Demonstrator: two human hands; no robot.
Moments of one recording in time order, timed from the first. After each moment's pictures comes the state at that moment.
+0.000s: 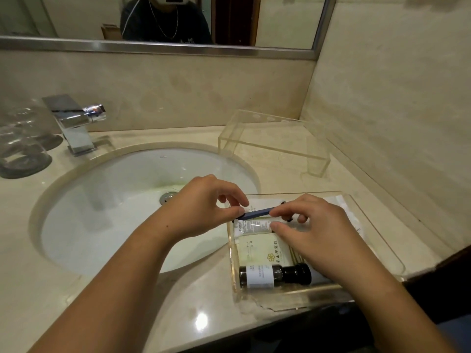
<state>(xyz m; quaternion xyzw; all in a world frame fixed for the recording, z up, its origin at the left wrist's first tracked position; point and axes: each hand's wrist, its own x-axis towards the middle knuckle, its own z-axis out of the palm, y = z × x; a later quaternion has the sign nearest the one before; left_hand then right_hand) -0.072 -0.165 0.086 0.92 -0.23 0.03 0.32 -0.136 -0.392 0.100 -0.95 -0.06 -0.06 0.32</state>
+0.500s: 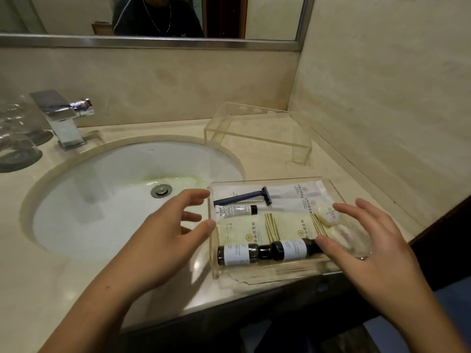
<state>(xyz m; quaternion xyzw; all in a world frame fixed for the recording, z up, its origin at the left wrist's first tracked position) -0.165 -0.165 0.081 0.91 -0.09 0.01 0.41 -0.210 -0.473 0.081 -0.93 0.07 -0.13 0.35</state>
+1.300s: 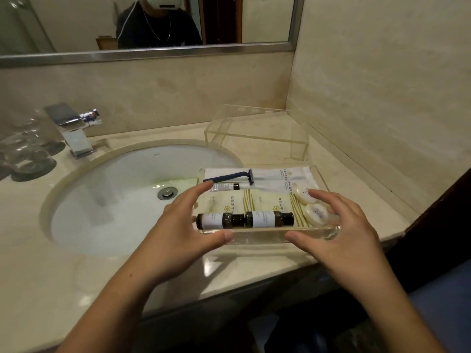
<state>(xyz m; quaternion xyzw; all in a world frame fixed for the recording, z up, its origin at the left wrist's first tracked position) -0.170 -0.175 0.084 0.91 -0.09 0.01 0.40 -0.199 -0.450 0.067 -0.89 0.03 -0.14 0.43</state>
